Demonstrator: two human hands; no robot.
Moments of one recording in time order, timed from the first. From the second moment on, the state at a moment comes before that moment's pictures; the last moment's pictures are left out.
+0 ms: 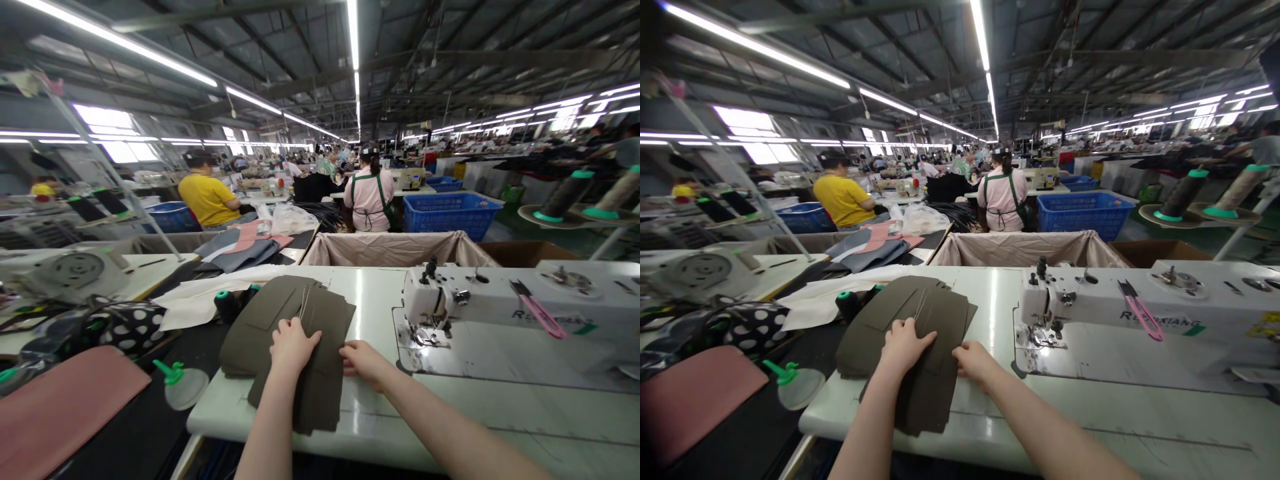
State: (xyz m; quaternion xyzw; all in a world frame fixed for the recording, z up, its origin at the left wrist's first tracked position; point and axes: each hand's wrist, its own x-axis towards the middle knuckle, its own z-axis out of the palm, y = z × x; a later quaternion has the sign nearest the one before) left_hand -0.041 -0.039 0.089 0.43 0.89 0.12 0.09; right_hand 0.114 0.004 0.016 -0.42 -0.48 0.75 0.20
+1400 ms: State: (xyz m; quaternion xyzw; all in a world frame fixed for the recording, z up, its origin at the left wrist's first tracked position) left_hand -0.100 -0.073 0.175 0.37 0.67 0.40 0.51; right_hand 0.121 0.089 0.004 -0.46 -0.50 0.65 0.34
